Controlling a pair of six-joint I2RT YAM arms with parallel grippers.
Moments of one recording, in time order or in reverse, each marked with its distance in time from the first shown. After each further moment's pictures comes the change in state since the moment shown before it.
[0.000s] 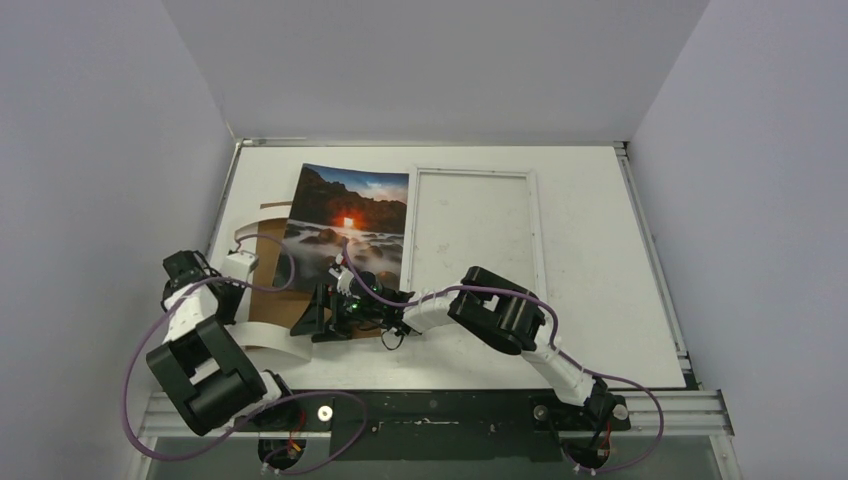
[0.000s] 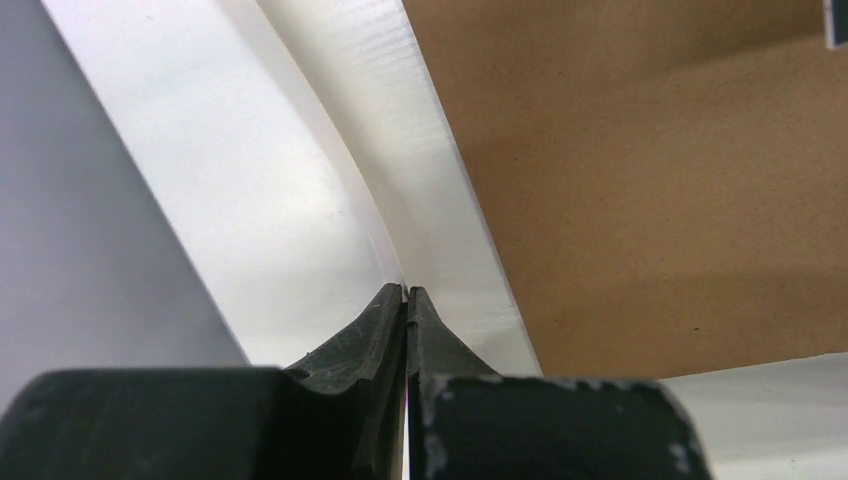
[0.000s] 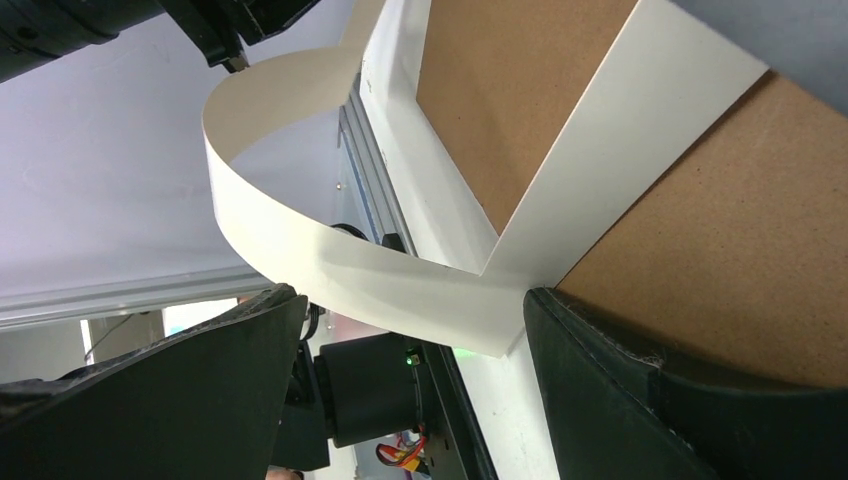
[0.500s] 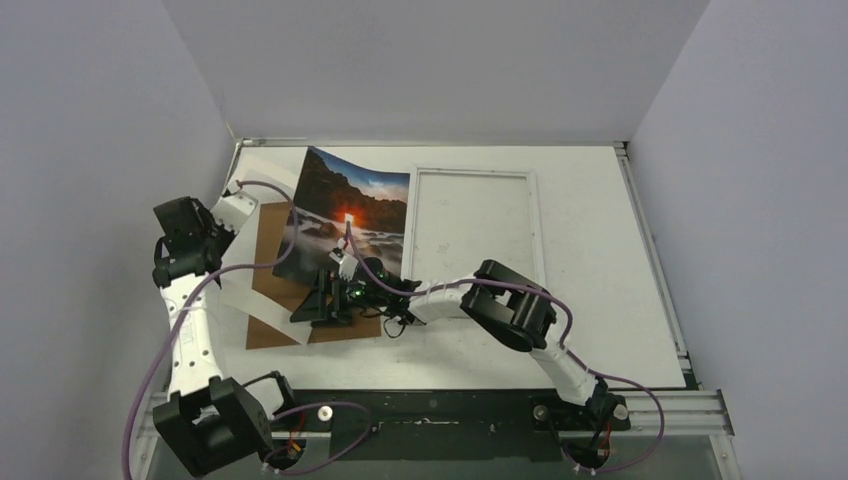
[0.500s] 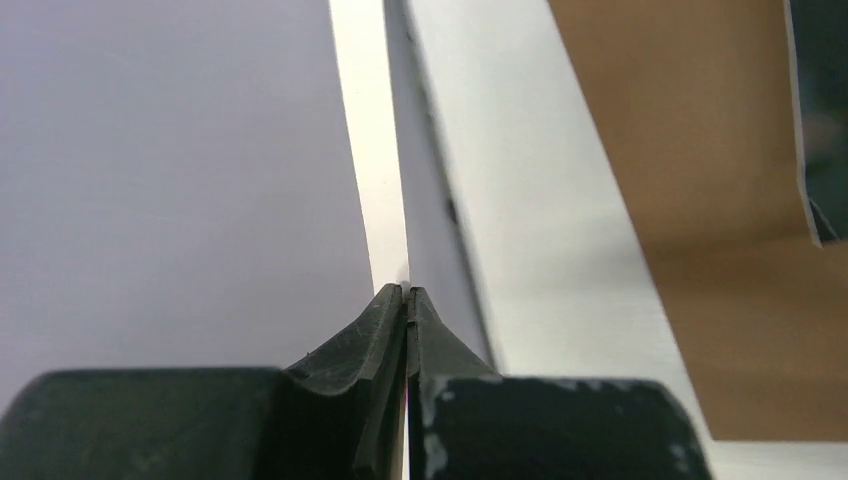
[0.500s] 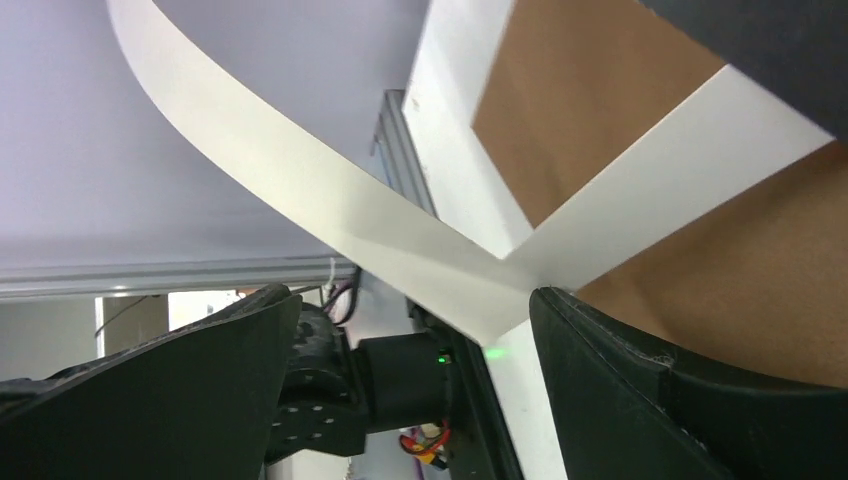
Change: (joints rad) left arm -0.195 -0.195 0.275 -0.023 -0.141 0.002; right arm -0.034 -0.050 -0.004 0.002 -0.035 -0.050
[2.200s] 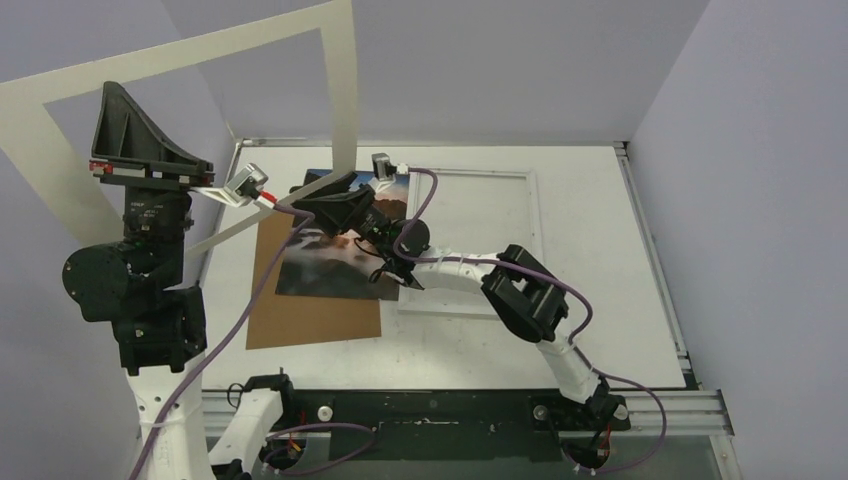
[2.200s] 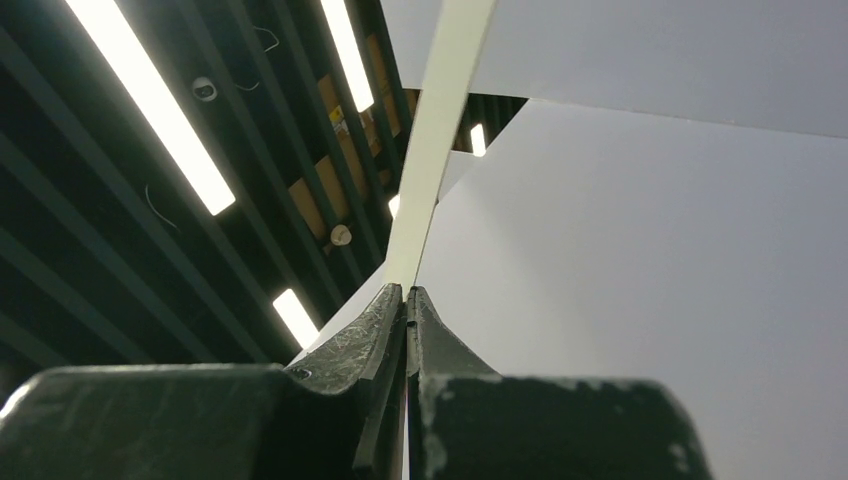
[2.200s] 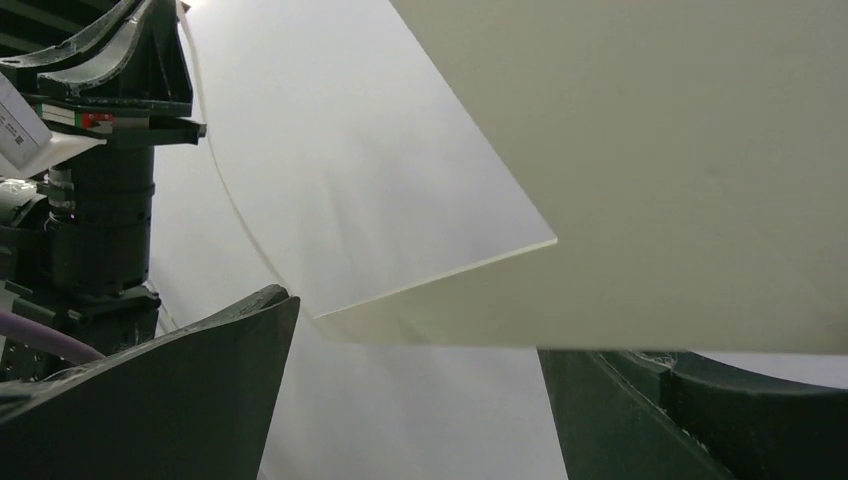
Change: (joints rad) left arm -0.367 -0.301 0.461 0.653 0.087 0.810; right arm -0.118 -0.092 0.188 0.775 0.266 -0.111
